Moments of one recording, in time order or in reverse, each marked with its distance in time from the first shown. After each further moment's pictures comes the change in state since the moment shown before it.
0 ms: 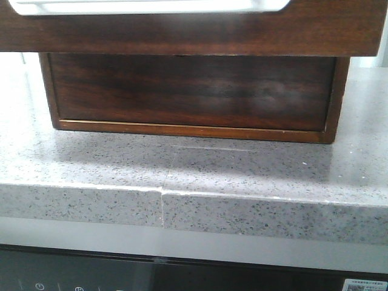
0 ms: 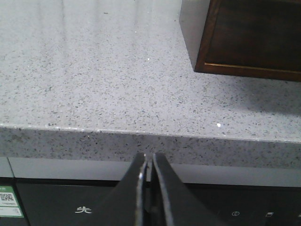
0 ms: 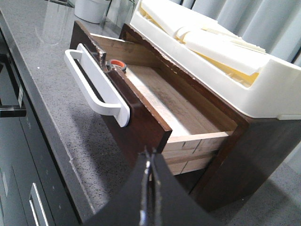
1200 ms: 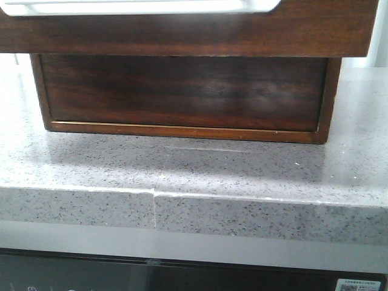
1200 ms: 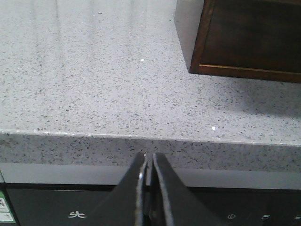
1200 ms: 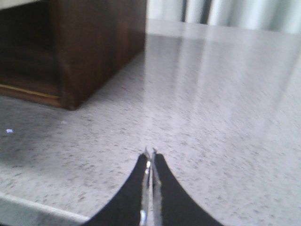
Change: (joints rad) left arm 0.000 0.000 0.000 0.000 0.002 -0.003; right arm -0.844 -0.050 0.619 0.368 -0.509 0.025
